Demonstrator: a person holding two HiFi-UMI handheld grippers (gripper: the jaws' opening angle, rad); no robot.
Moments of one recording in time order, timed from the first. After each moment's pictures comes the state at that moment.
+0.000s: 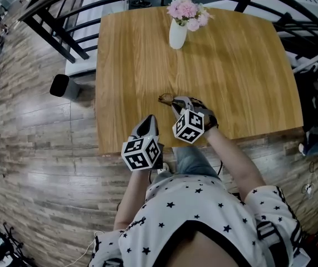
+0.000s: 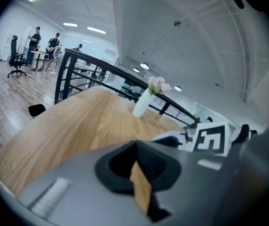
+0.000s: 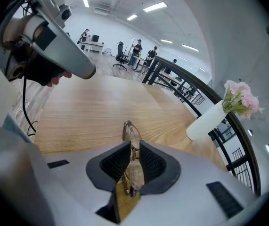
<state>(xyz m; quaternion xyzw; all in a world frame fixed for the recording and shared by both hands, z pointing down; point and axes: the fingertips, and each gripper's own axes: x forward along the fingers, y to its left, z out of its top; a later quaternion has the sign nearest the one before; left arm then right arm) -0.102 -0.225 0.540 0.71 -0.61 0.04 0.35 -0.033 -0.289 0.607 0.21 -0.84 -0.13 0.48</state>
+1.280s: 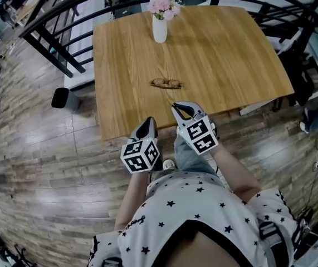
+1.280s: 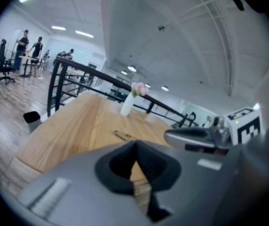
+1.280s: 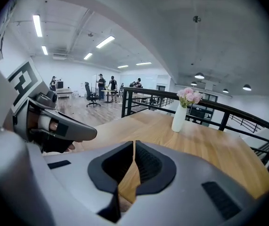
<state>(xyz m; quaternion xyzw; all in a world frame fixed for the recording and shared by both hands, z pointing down) -0.080 -0.115 0.502 0.76 -0.58 0.04 0.30 -0.003 -0.149 0.487 0.36 -0.90 0.03 0.26</state>
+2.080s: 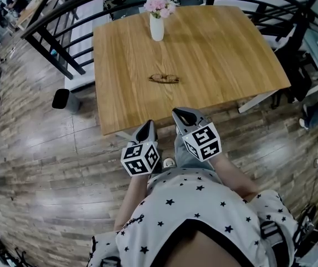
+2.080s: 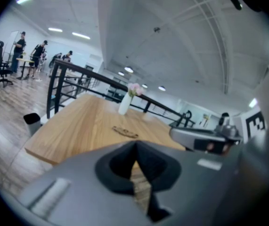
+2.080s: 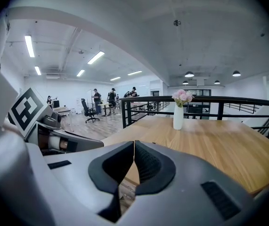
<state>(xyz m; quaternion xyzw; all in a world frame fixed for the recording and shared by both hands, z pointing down) -0.074 -0.066 0.501 0.77 -0.57 0.04 0.29 0.006 -0.089 0.469 0.39 -0.90 0.09 0.17</state>
